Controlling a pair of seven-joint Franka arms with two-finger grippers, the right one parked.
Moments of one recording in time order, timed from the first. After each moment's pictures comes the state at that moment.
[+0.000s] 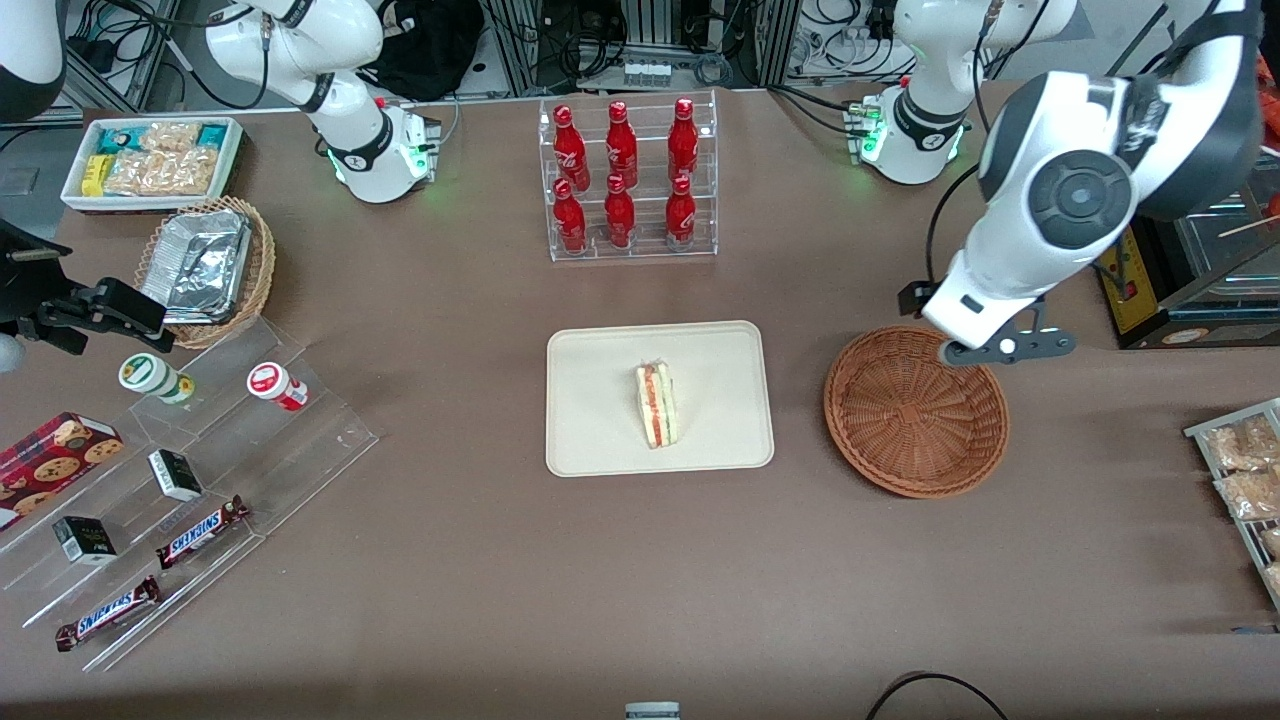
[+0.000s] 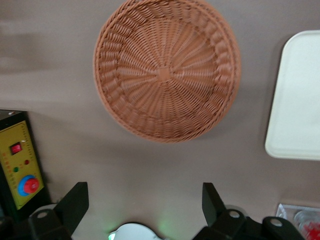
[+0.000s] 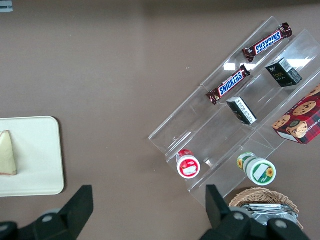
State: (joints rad) arm 0.02 0.05 -0.31 -1.82 0.10 1.59 -0.32
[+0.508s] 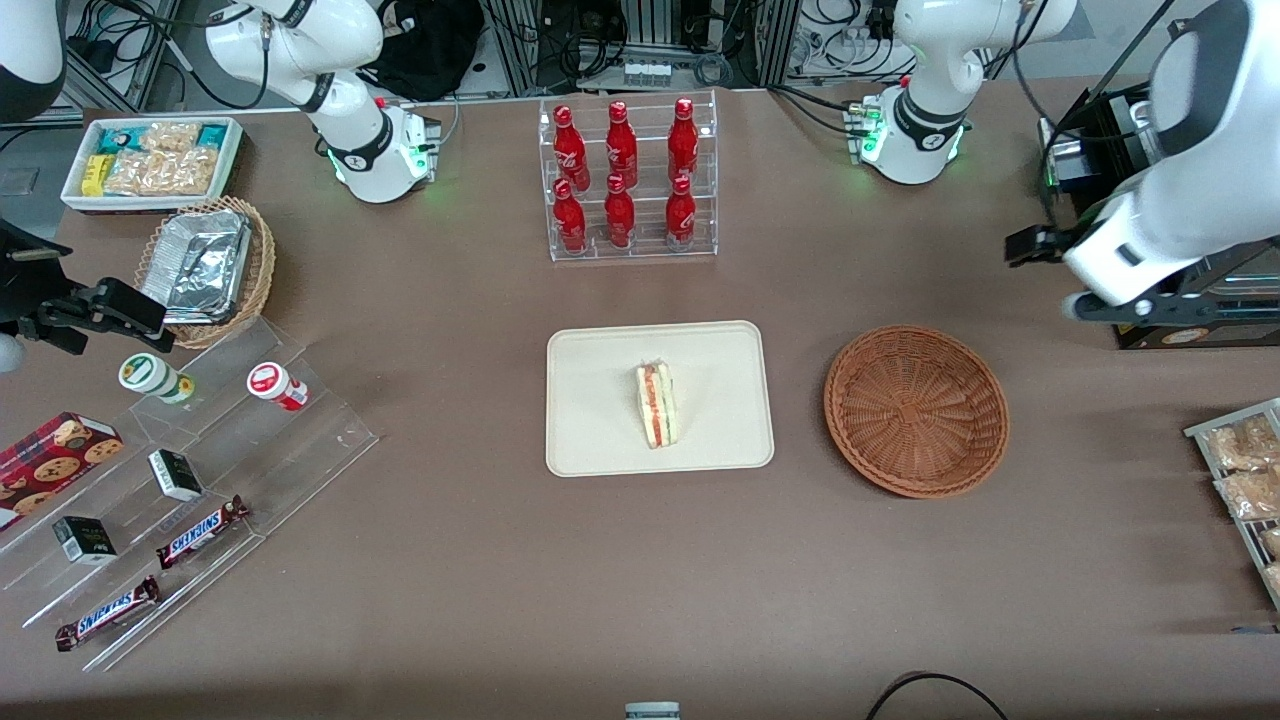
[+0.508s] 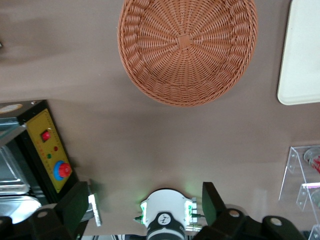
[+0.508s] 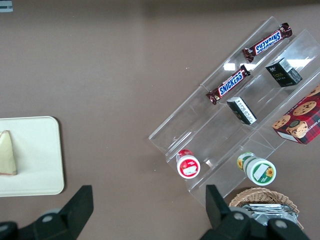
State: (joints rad) arm 0.02 -0.02 -0.10 -1.71 0.04 1.38 0.02
